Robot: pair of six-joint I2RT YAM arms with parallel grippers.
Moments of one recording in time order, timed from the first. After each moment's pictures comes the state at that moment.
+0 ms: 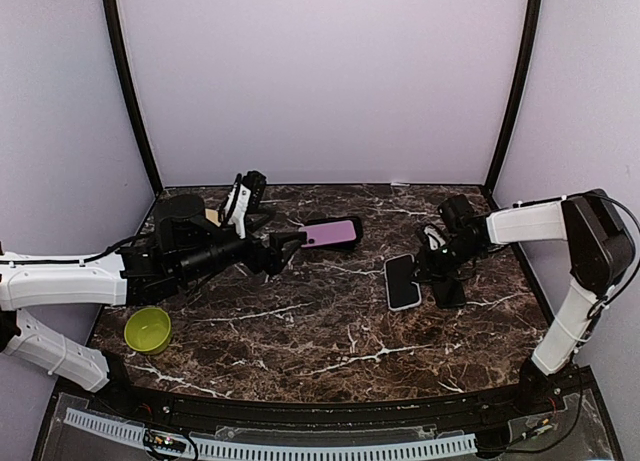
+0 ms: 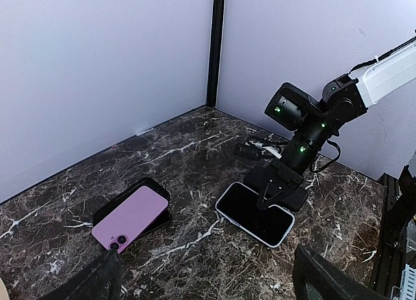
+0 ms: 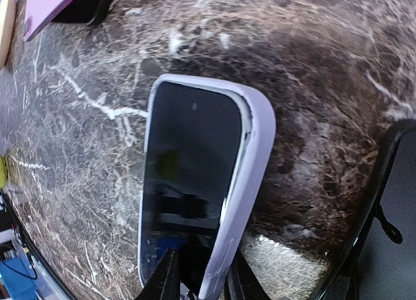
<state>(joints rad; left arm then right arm) -0.92 1.23 0.77 0.32 -0.07 -0.08 0.37 1.72 0.98 -0.43 -0.42 0.31</state>
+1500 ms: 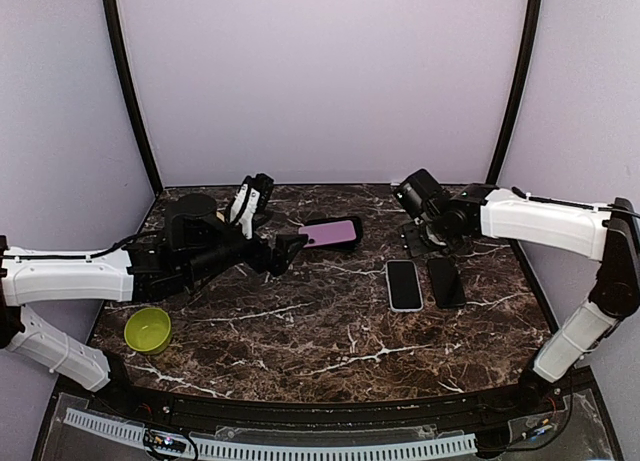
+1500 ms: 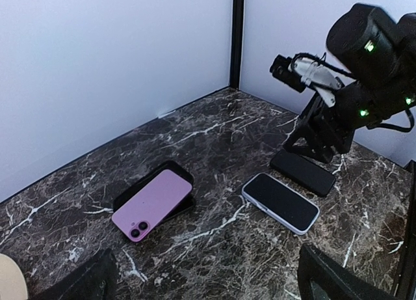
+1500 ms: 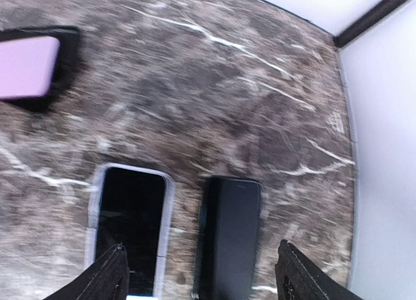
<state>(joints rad) -0.92 1.27 0.80 0.26 -0.14 -0.04 0.75 1.57 1.22 -0.73 0.61 0.38</state>
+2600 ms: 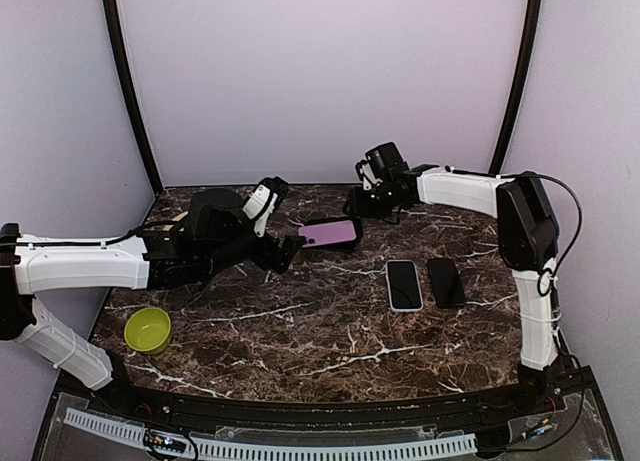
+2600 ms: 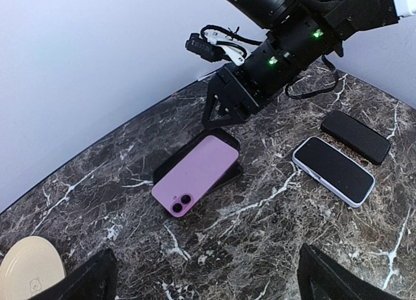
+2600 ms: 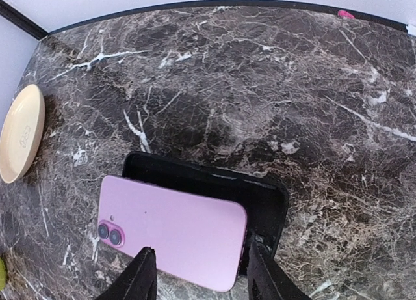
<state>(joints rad) -0.92 1.38 0.92 0.07 -0.32 0.03 0.58 2.16 1.77 -0.39 -0.11 0.40</state>
